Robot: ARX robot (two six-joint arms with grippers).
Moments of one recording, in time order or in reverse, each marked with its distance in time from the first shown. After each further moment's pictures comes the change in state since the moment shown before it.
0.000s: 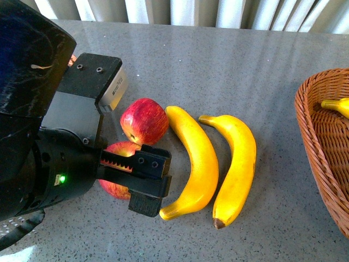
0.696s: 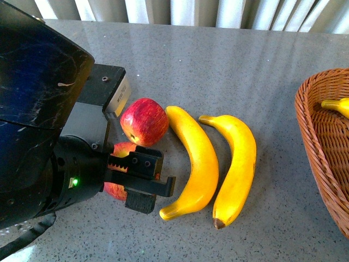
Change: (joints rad) left arm -0.018 -0.046 -0.019 -0.006 -0.018 -0.036; right arm 0.000 0.000 0.000 0.000 0.000 0.000
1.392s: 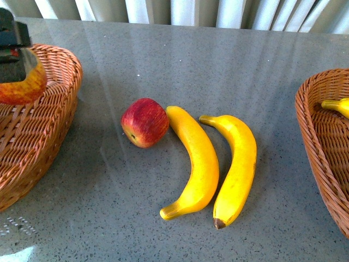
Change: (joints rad) left arm 0.453 -0.145 0.089 -0.070 -0.045 0.075; right arm 0.000 0.000 0.000 0.000 0.000 0.000
